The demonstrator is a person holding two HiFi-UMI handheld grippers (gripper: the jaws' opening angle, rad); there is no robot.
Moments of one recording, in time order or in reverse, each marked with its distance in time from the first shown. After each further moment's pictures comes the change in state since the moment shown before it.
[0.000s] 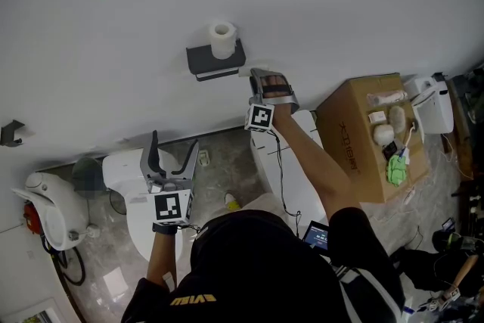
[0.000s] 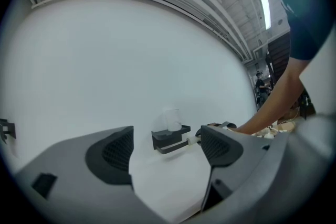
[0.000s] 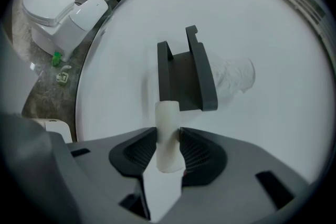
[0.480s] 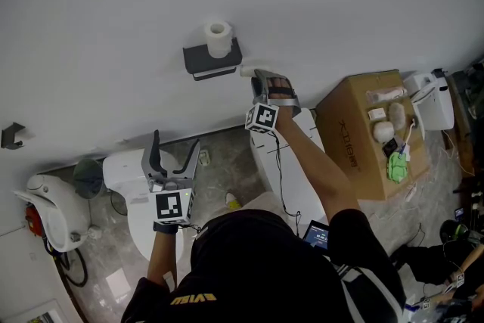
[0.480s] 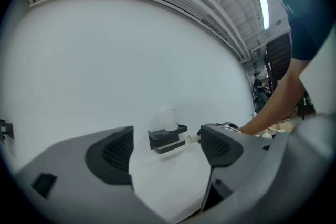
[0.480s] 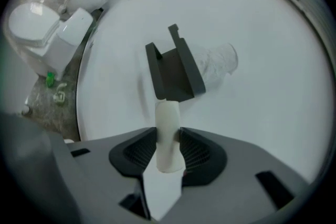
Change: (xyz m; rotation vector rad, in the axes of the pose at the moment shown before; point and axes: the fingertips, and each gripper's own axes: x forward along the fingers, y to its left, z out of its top) left arm 0.002 -0.010 0.002 0.007 -0.004 -0.023; right arm -0.011 0.001 -0.017 0.197 0.002 0.021
